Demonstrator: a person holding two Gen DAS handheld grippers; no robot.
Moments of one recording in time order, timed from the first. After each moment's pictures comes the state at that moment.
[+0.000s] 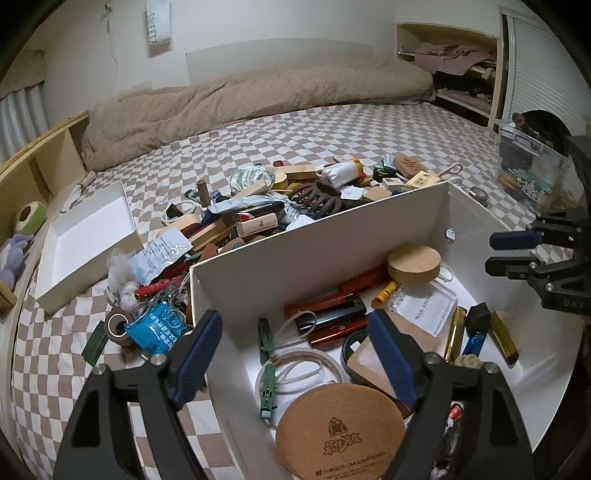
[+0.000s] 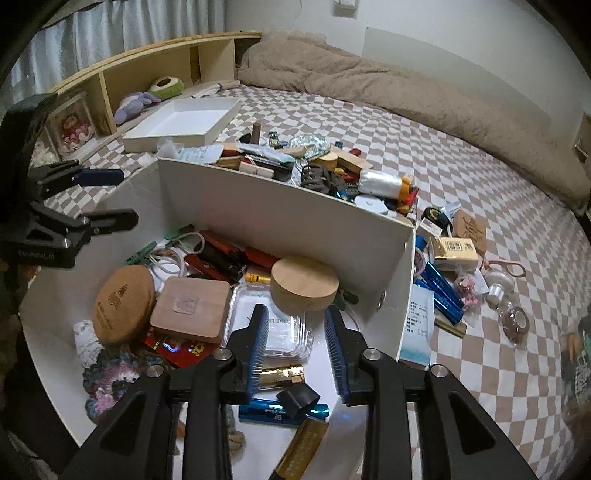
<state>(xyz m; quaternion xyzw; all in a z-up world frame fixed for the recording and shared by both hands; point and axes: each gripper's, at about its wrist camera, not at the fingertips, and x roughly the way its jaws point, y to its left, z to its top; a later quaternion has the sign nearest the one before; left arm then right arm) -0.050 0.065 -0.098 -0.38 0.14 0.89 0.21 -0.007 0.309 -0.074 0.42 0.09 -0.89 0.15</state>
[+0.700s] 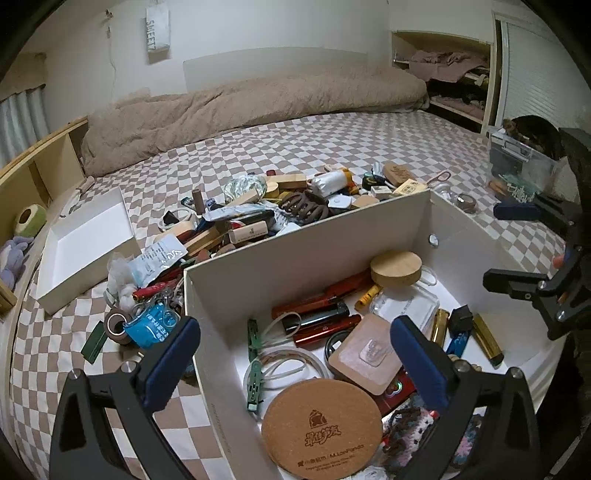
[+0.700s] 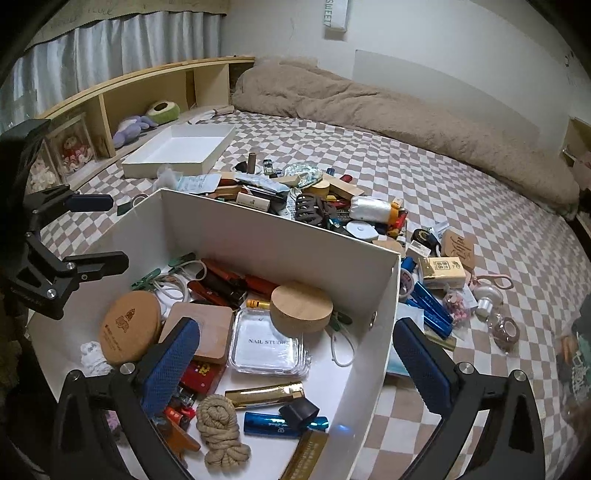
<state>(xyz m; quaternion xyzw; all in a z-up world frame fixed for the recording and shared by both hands) -0.036 0.066 -0.084 -0.37 0.12 0.90 0.22 0.000 0.311 -0.058 0.38 0.08 -0.91 0.15</state>
